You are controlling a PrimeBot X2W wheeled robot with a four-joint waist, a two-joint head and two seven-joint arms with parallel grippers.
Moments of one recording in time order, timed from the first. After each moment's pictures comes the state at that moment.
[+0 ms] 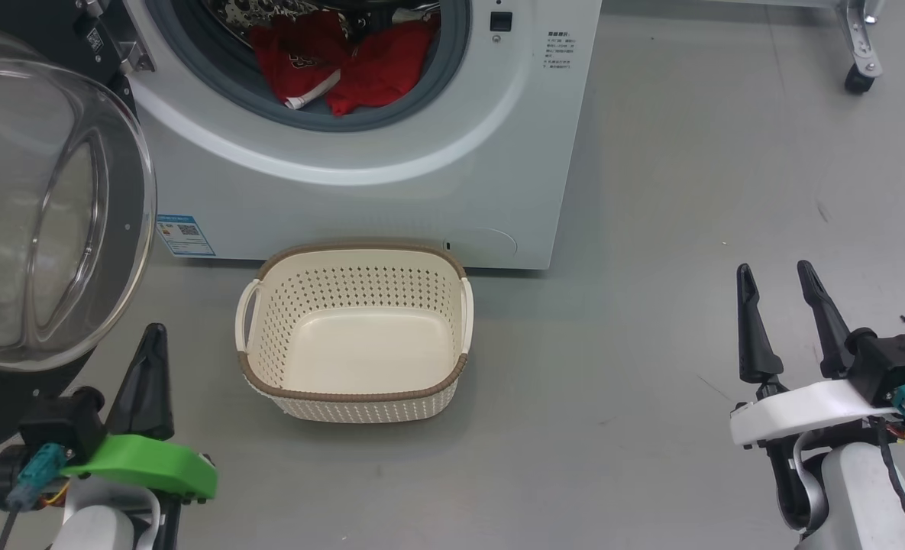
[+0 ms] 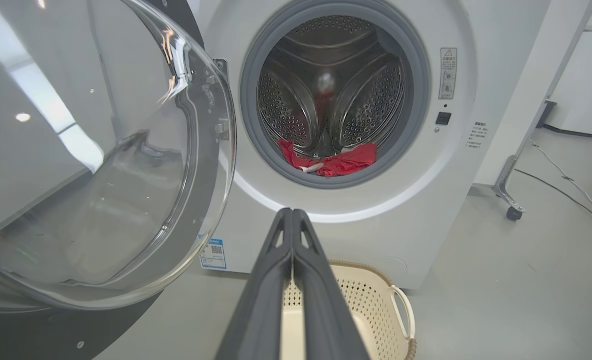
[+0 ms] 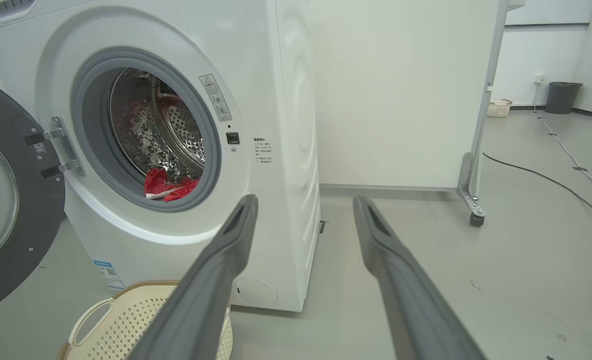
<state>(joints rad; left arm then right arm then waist) -0.15 0.16 -0.12 0.29 -0.44 -0.01 -0.24 -0.13 -0.06 0.00 0.21 0.24 0.11 -0.26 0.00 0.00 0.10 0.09</state>
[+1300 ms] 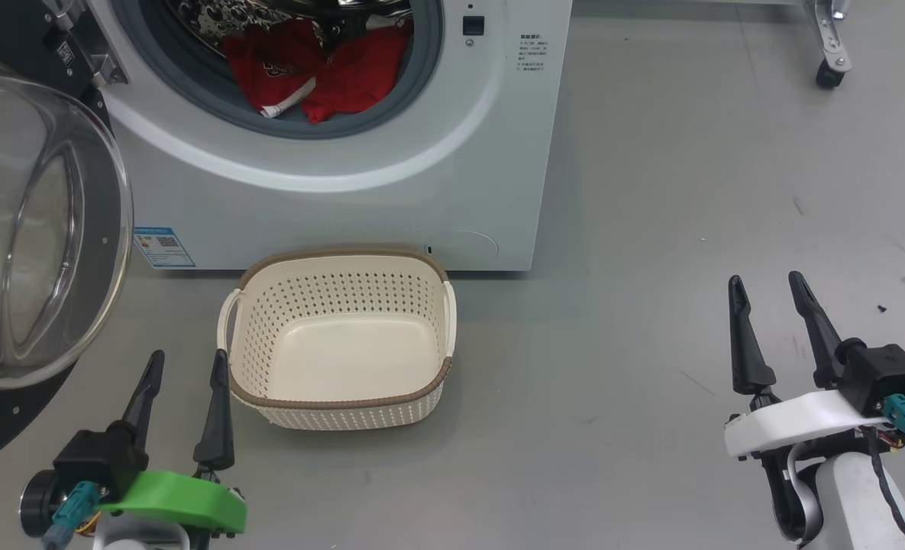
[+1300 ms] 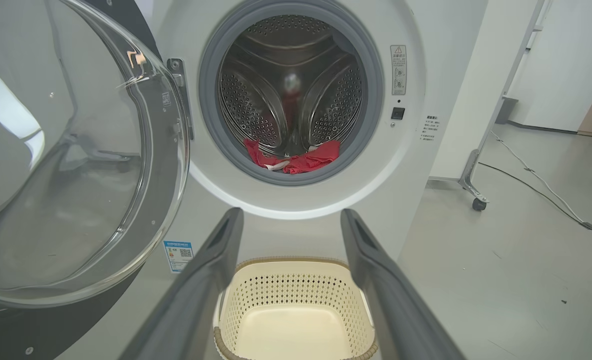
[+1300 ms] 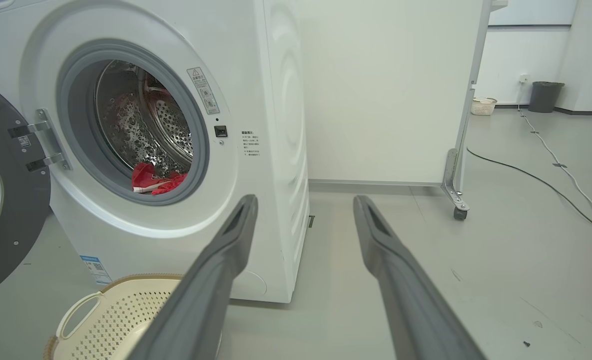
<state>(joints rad) -0.05 0.11 -0.13 0.18 -0.38 -0.01 -0.25 -0.11 -0.06 0.01 0.21 0.22 0.10 -0.26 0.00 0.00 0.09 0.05</state>
